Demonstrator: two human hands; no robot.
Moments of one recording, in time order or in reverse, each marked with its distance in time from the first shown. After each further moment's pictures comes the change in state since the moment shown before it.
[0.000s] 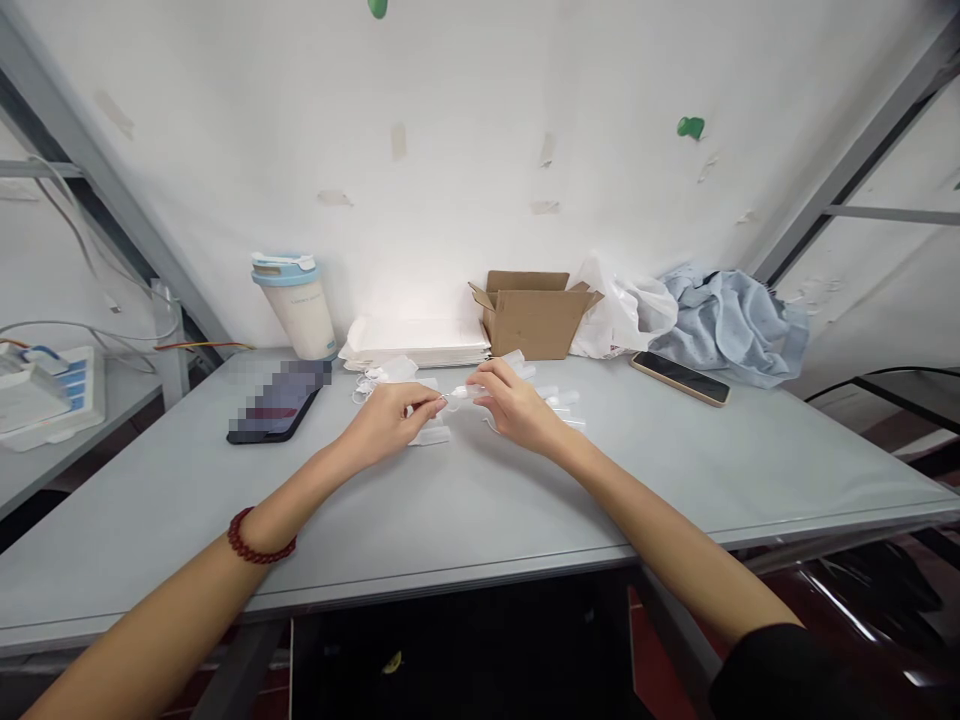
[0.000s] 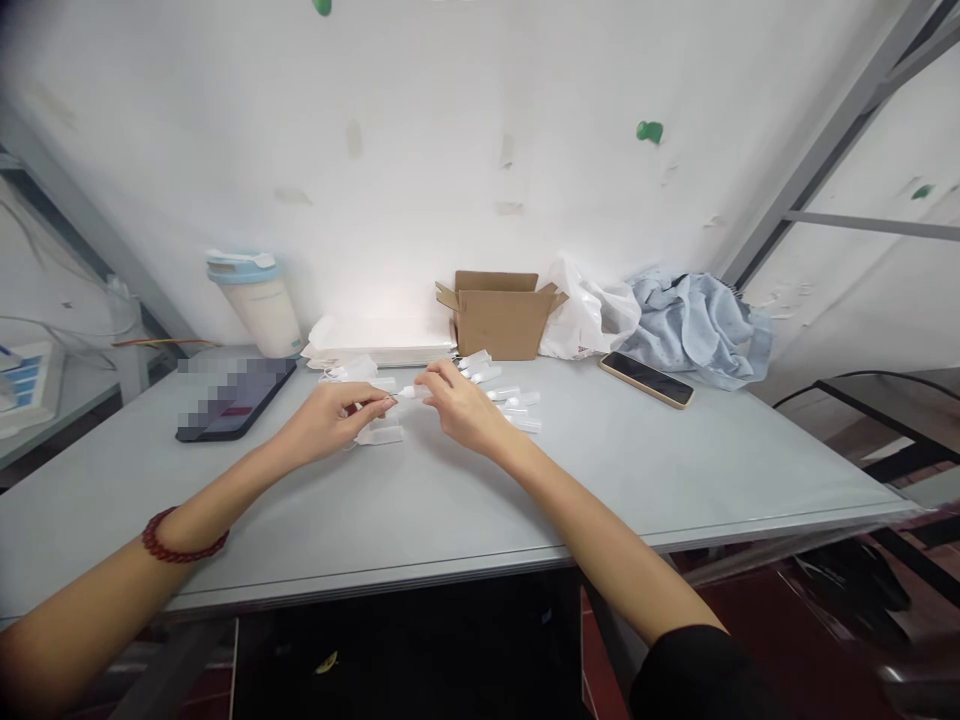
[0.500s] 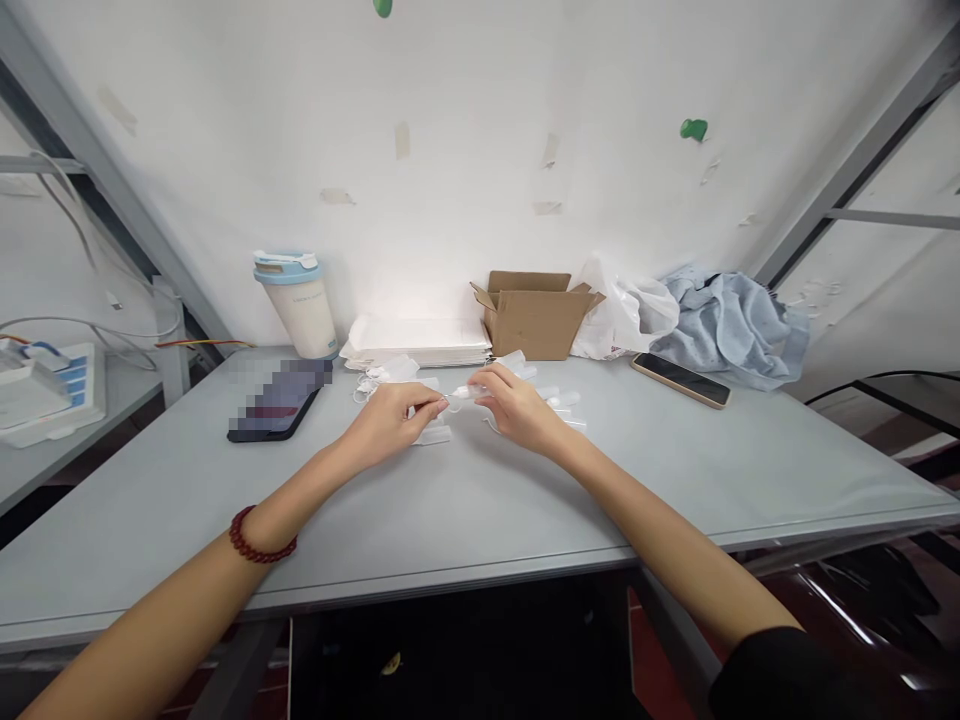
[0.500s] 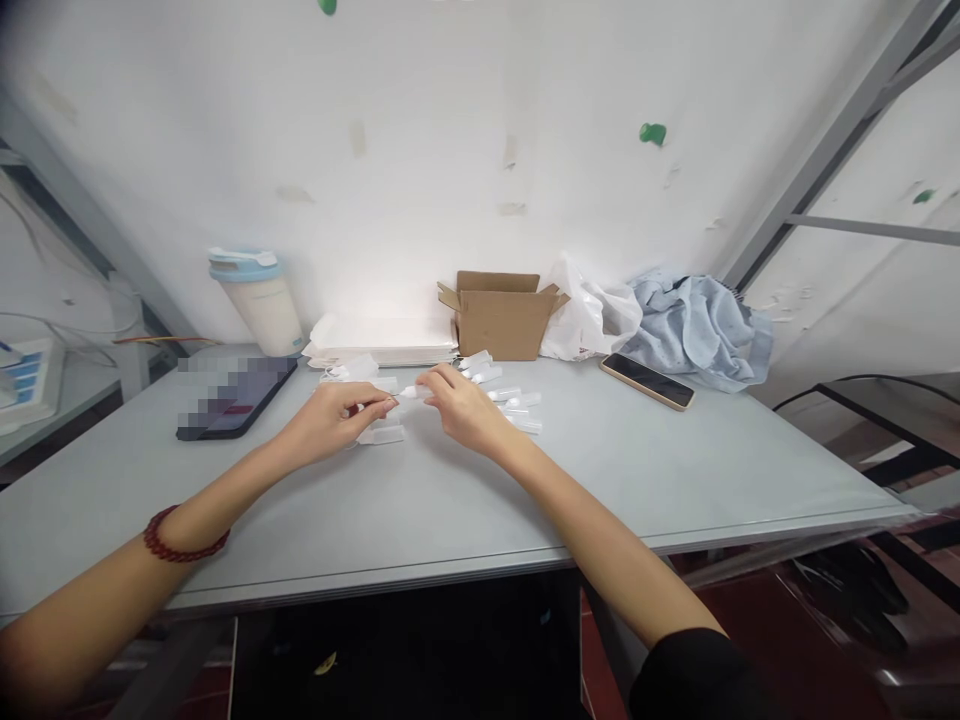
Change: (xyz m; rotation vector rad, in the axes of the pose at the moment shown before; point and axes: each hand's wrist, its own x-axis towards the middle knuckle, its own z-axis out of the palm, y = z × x) left_hand 0.000 0.000 0.000 0.013 0.005 0.013; right_hand 0.000 0.002 0.000 0.008 -0.036 0.004
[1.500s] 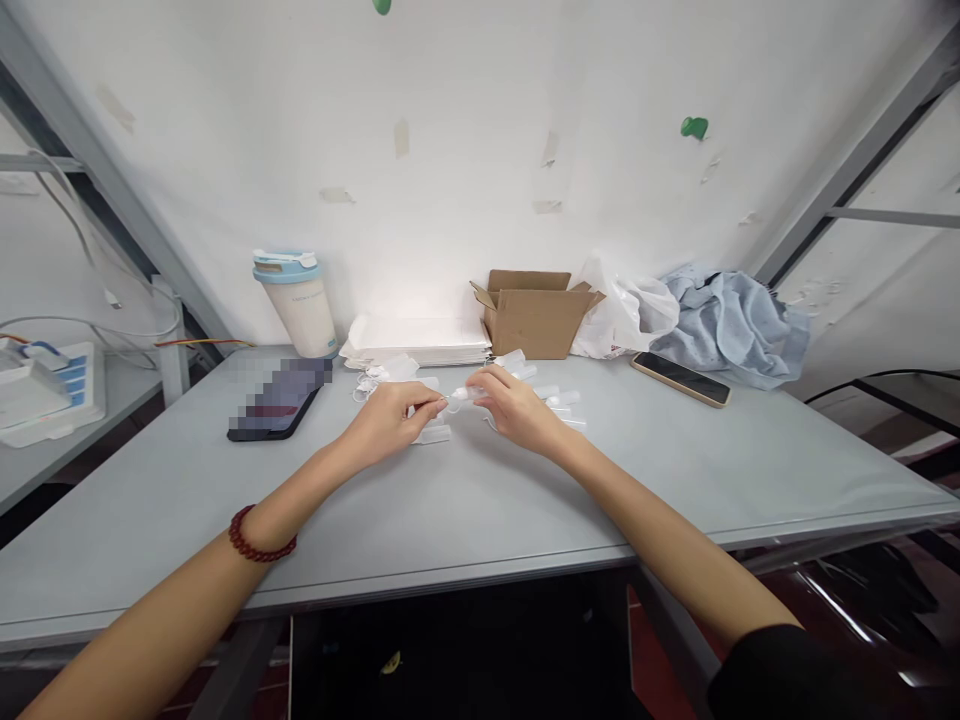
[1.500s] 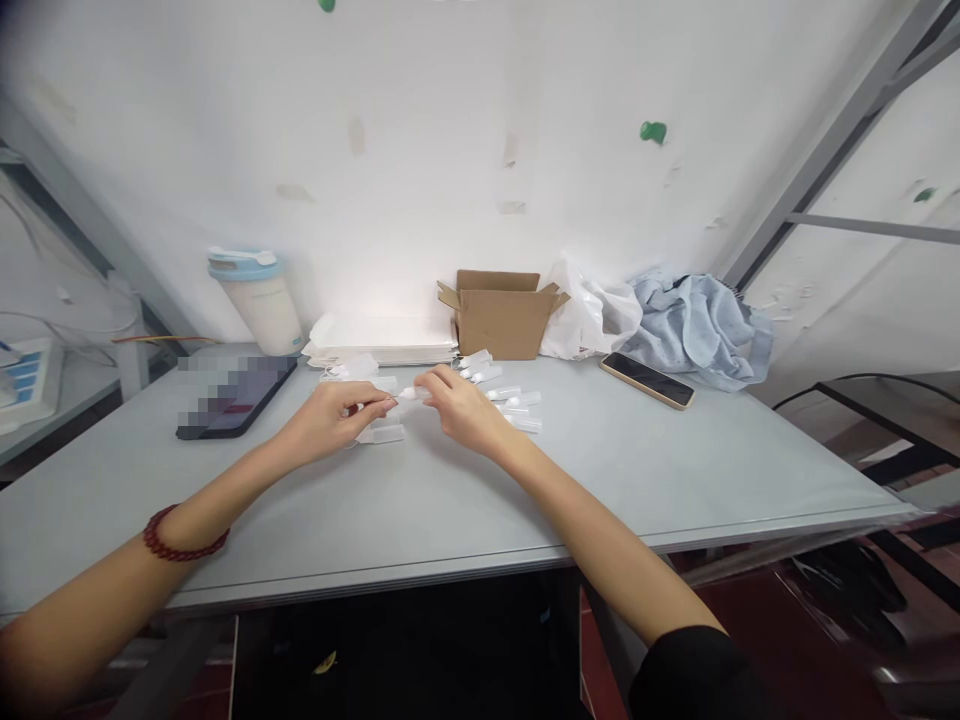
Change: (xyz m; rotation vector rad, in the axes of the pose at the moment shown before) left_hand -0.001 -0.001 0.000 0.016 -0.004 -0.004; right_hand -0.001 -0.001 0.001 0.002 -0.021 0.000
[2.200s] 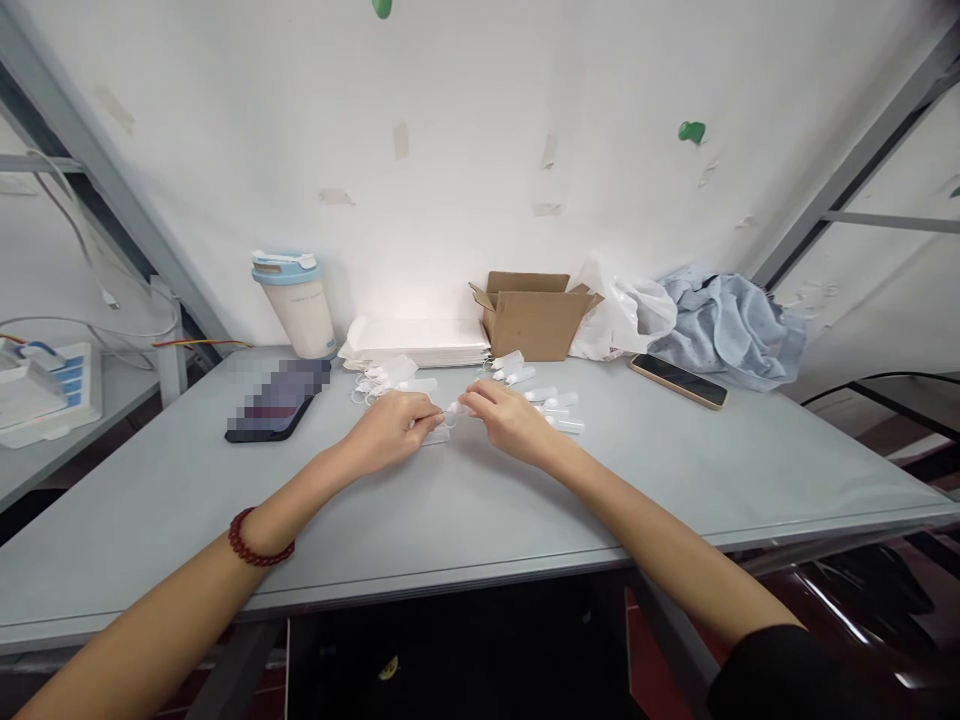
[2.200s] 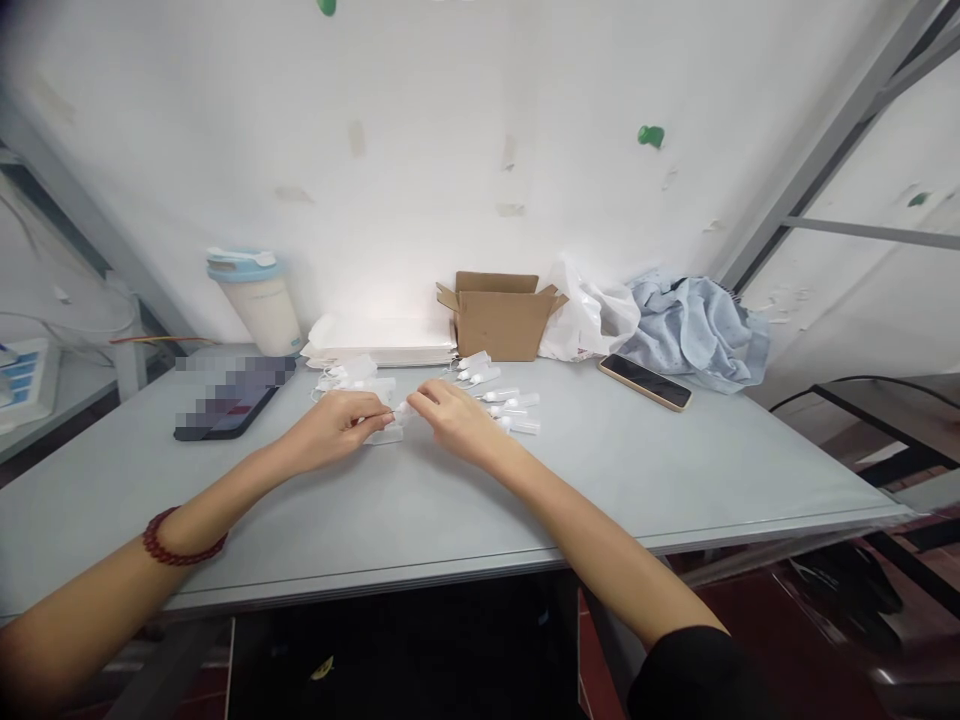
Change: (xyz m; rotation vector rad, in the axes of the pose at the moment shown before) left_hand -0.002 -0.002 0.004 0.101 -0.088 0.069; right_hand -0.006 0.000 0.014 -0.270 -0.017 -0.111
